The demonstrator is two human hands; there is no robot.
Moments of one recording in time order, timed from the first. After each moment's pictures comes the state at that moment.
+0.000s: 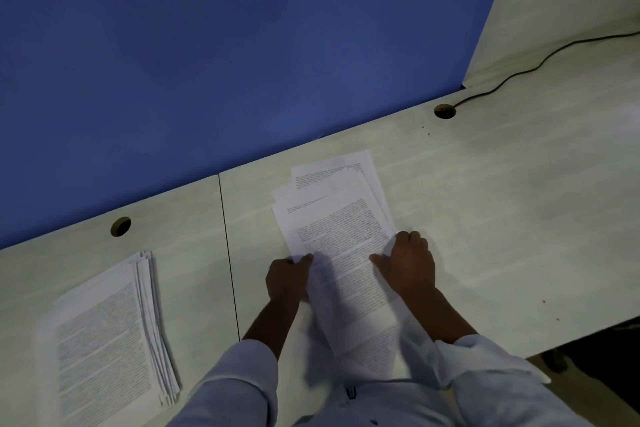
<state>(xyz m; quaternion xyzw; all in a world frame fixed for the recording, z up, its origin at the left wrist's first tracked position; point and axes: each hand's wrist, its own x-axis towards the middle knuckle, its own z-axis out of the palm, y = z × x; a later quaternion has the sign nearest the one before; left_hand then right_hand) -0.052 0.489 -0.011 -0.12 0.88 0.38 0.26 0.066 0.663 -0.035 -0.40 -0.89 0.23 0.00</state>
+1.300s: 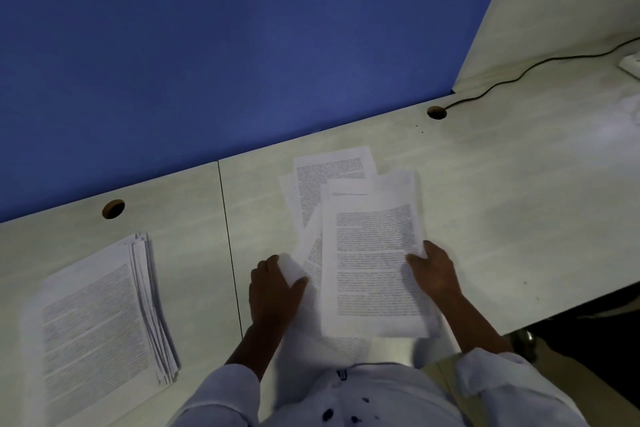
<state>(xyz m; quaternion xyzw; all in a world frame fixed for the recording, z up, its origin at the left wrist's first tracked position) -0.018 0.416 -0.028 0.13 0.96 0.21 0.14 0.128 0.665 -0.030 -0.47 -0.75 0.46 0.06</state>
